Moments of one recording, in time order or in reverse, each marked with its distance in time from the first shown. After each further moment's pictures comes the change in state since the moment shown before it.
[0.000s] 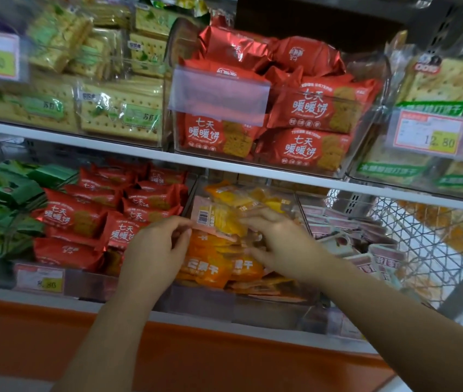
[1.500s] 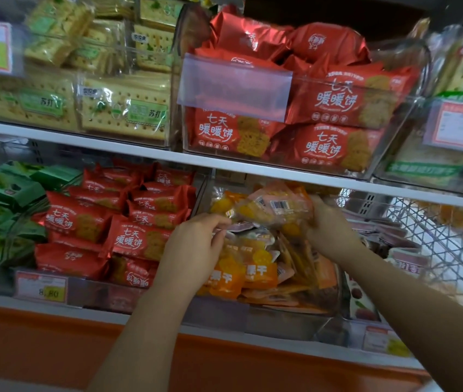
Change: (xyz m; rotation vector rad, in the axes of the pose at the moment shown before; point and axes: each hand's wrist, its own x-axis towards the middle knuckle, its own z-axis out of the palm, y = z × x) left_hand 0.023 0.013 0.029 -0.015 -0.079 0.138; right_hand 0.017 0.059 0.005 0.121 0.232 0.366
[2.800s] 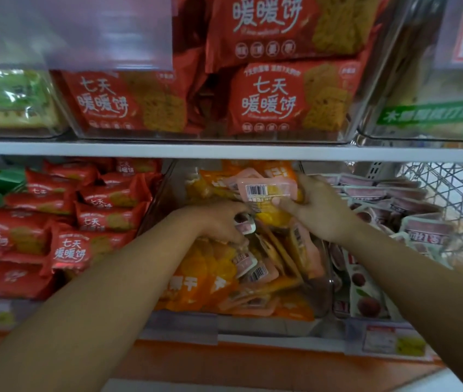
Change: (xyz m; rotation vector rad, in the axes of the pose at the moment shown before) left_hand 0.101 -0.003 0.095 0.287 -0.943 -0.086; right_hand 0.024 0.050 0.018 0.308 -0.117 -0.027
